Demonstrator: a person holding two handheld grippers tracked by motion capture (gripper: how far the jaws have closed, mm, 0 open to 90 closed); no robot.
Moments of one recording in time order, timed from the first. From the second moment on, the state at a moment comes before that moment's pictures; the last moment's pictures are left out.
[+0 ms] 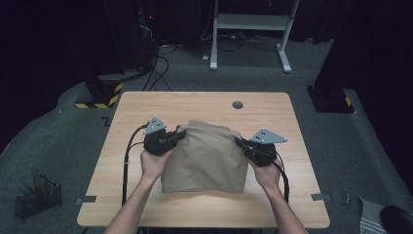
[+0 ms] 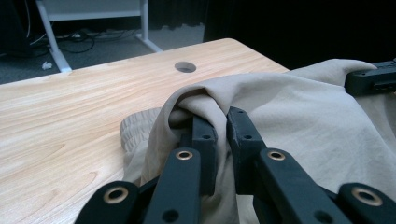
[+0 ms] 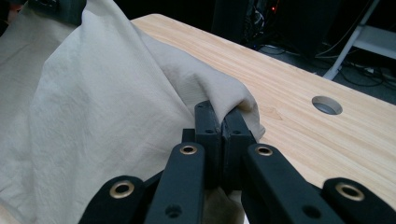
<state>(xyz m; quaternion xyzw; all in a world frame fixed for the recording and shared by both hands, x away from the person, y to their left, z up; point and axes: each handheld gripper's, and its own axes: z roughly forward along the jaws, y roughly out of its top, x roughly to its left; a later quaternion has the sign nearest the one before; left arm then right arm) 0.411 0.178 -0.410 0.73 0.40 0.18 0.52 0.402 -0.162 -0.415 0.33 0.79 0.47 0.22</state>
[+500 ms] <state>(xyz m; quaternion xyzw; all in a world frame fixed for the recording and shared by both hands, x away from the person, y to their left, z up) 0.428 0.178 -0.424 0.73 0.42 0.18 0.51 0.421 -0.157 -0.425 0.35 0.78 0.47 0.21</state>
